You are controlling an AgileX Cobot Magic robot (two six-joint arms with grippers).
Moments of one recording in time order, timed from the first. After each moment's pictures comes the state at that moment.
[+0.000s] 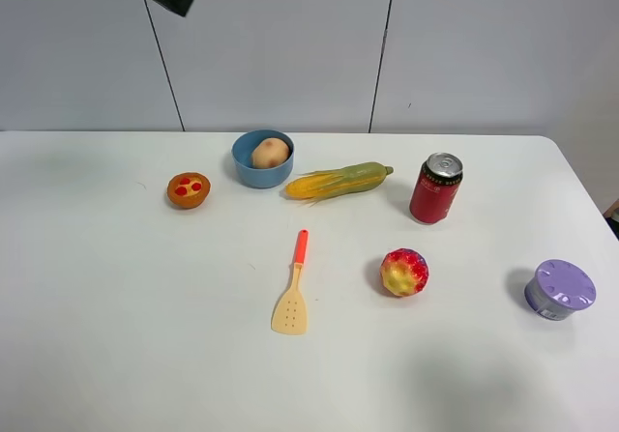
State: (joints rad) left arm -0.38 1.53 -1.79 -0.06 1.11 0.23; right arm -0.07 0.00 -0.50 -0.11 1.06 0.03
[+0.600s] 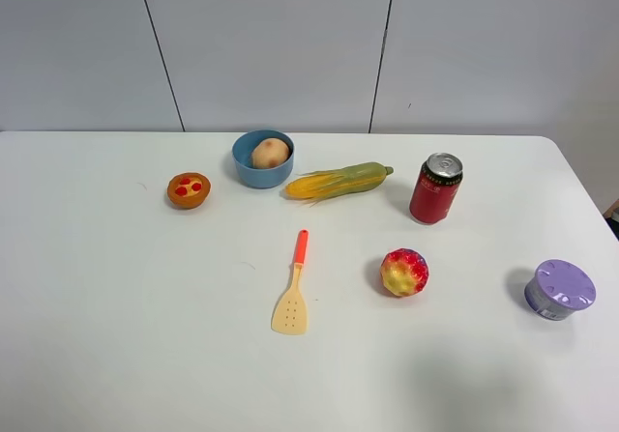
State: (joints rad) left arm -0.09 0.85 -1.43 0.02 1.21 0.23; right arm -0.07 0.00 -0.50 -0.11 1.06 0.03
